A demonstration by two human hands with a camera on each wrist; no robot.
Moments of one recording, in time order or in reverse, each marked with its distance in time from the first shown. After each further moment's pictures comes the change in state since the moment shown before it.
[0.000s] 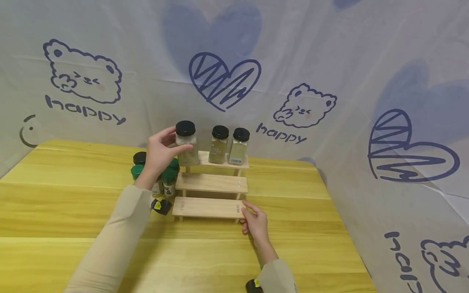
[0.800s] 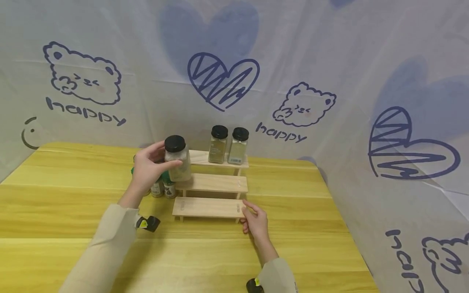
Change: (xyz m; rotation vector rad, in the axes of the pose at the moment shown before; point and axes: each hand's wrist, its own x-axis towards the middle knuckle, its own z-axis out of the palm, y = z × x) left_hand -0.036 -0.003 -0.022 0.016 -0.037 0.027; right_hand -0.002 -0.002 -0.001 0.013 -0.021 -0.032
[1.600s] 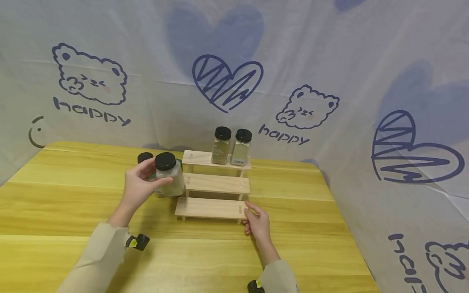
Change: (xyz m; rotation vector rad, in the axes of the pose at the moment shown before) left_hand -0.036 -0.014 -0.017 -0.047 0.062 0.065; right_hand 0.000 0.000 0.001 -0.018 0.020 0.029
